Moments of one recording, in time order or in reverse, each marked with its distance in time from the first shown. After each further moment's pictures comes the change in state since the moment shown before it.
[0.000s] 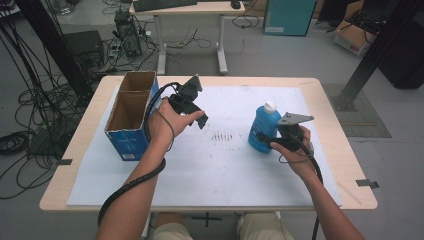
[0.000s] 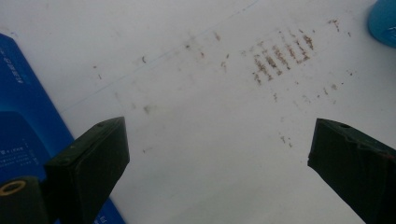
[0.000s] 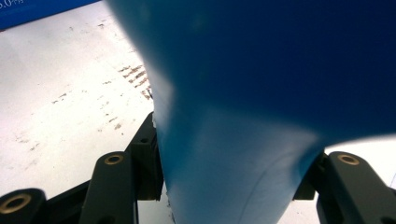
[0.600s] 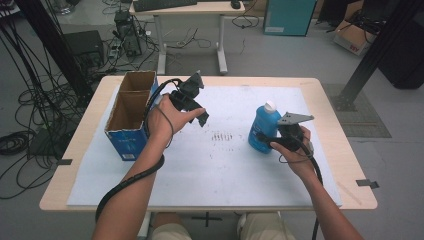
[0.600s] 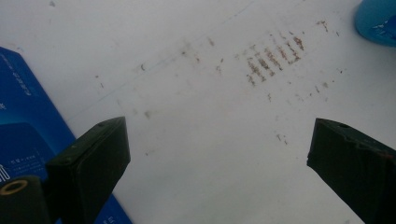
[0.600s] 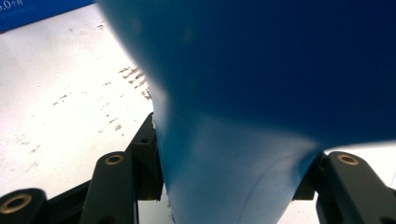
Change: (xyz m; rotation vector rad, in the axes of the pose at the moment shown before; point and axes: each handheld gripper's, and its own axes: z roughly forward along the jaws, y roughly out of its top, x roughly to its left) left arm -0.002 0.005 -0.010 -0.001 0.002 0.044; right arm 0.000 0.001 0.000 0.005 0.001 0.010
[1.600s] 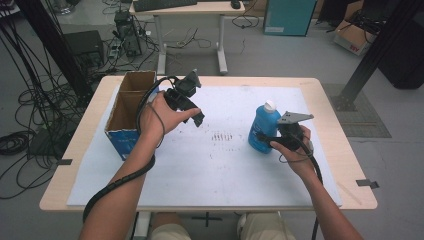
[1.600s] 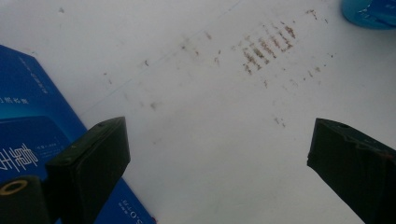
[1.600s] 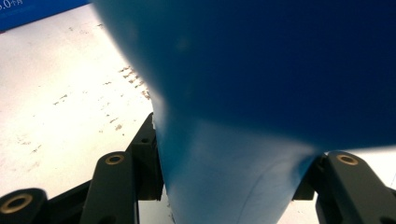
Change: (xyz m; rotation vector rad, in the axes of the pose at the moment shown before) left arm 0.000 -0.010 -0.019 -0.011 -0.002 0.052; right arm -0.001 0.002 0.000 0.011 0.003 0.002
